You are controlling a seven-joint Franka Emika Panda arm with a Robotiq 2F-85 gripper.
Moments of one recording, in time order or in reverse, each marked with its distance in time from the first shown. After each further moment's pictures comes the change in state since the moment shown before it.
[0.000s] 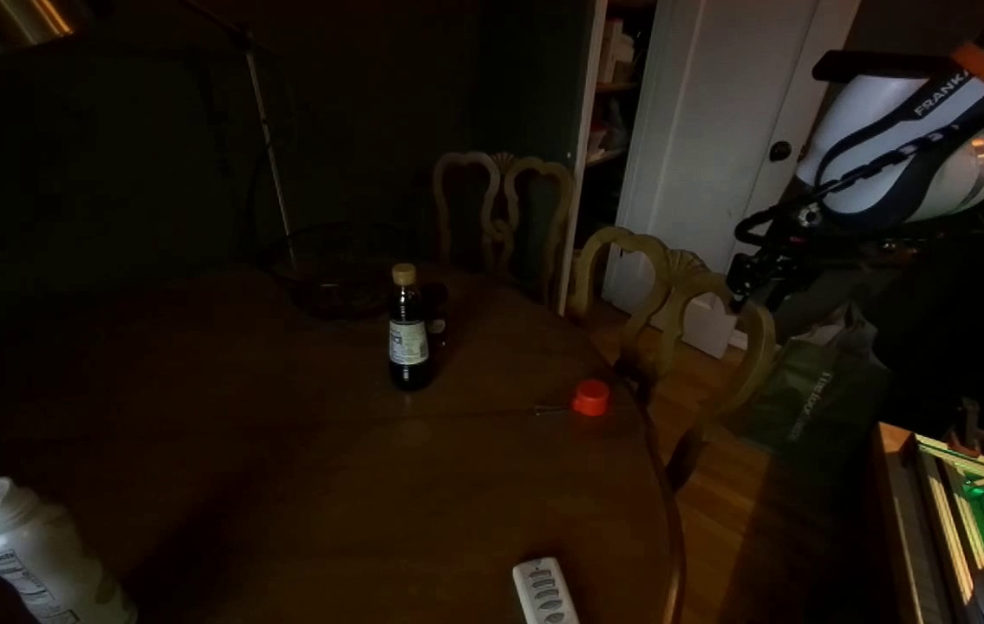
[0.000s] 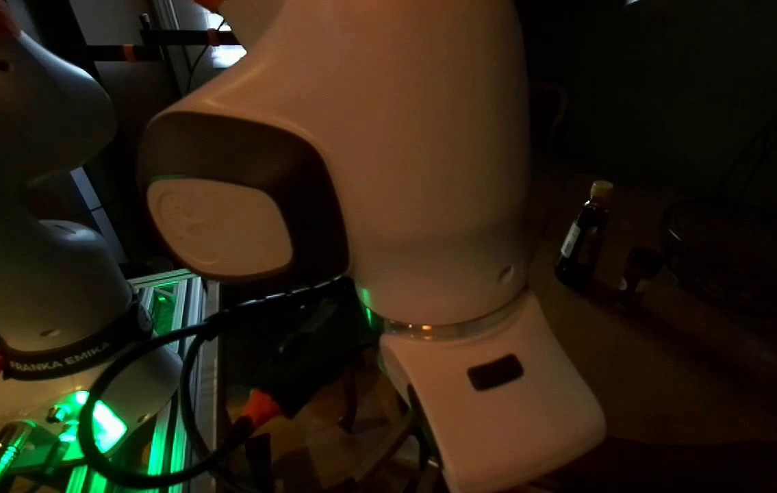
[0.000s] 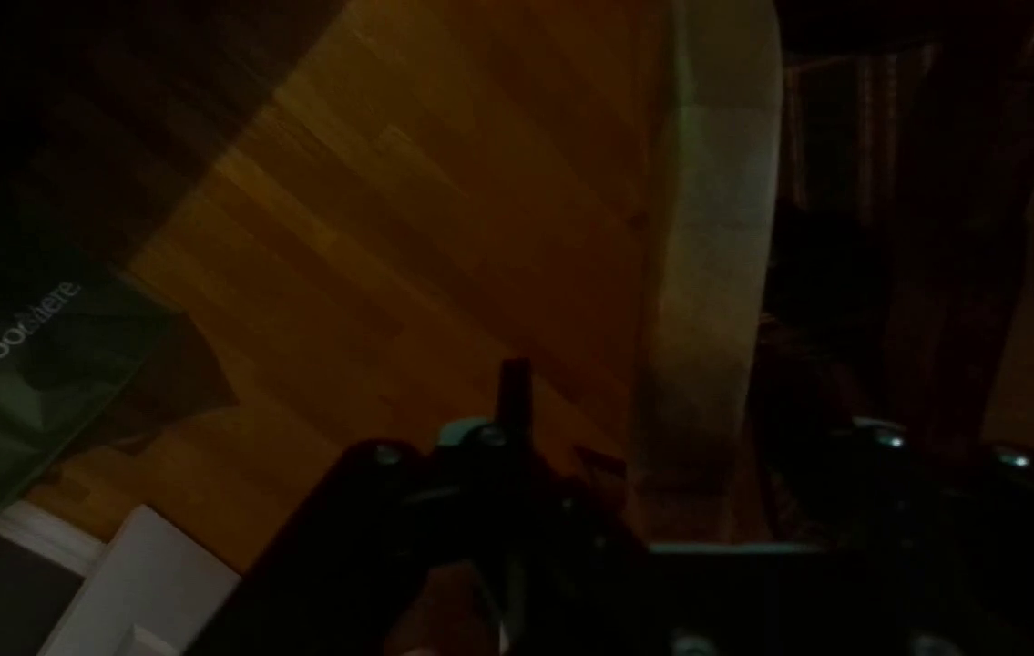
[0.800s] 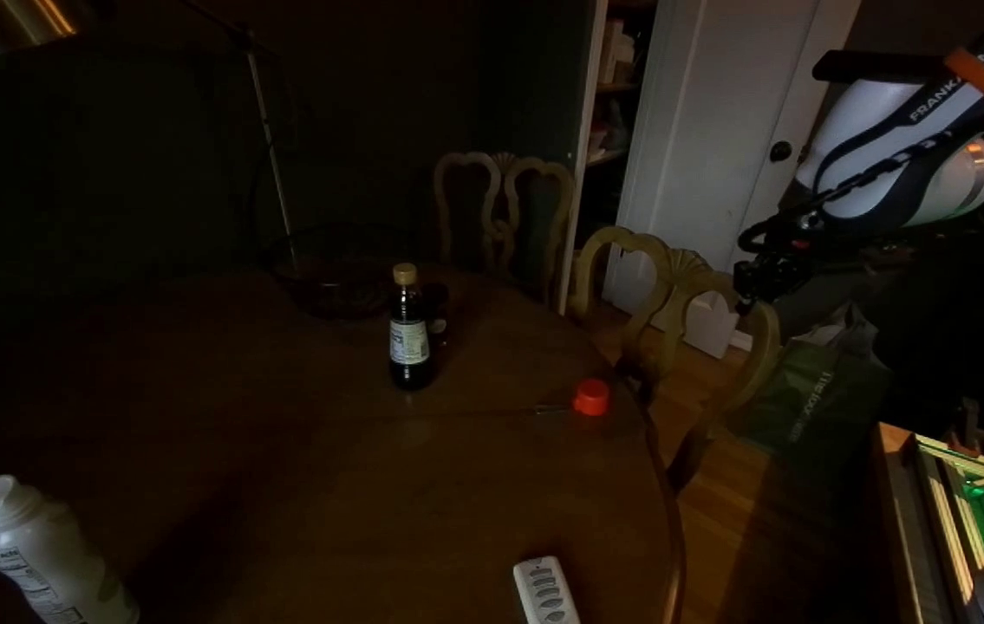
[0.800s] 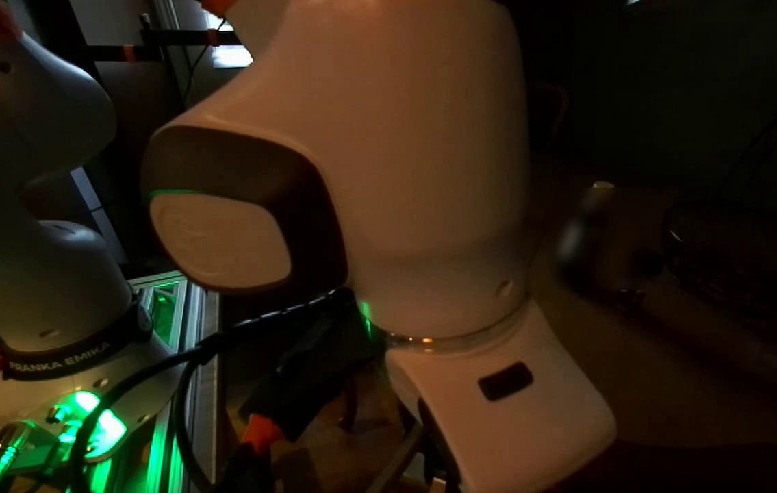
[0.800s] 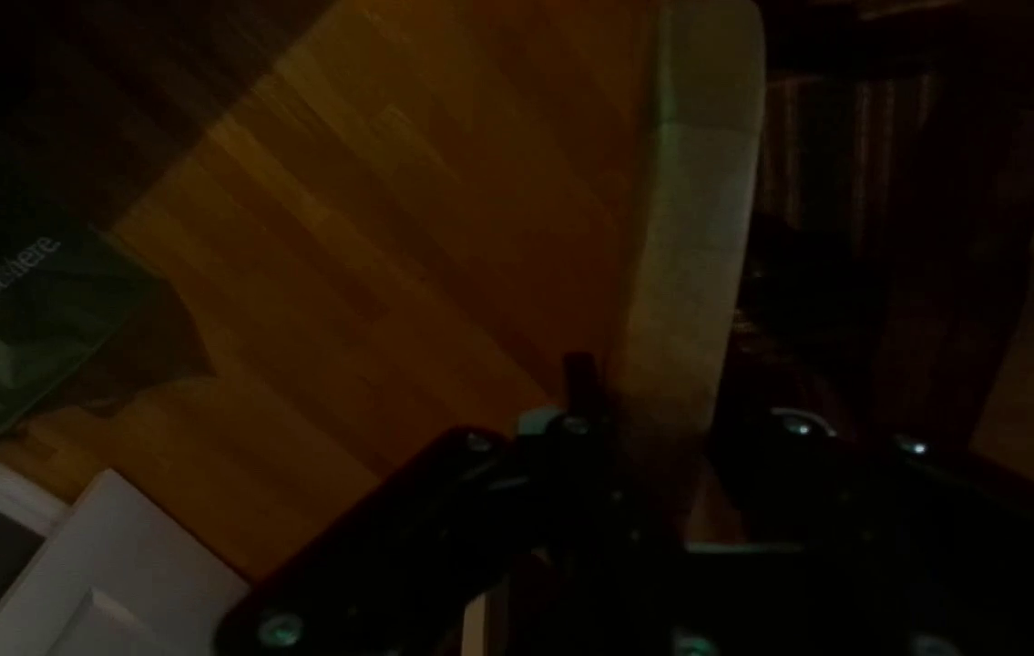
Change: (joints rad) arm -0.025 0.021 0.015 0.002 -0.011 0.028 -0.078
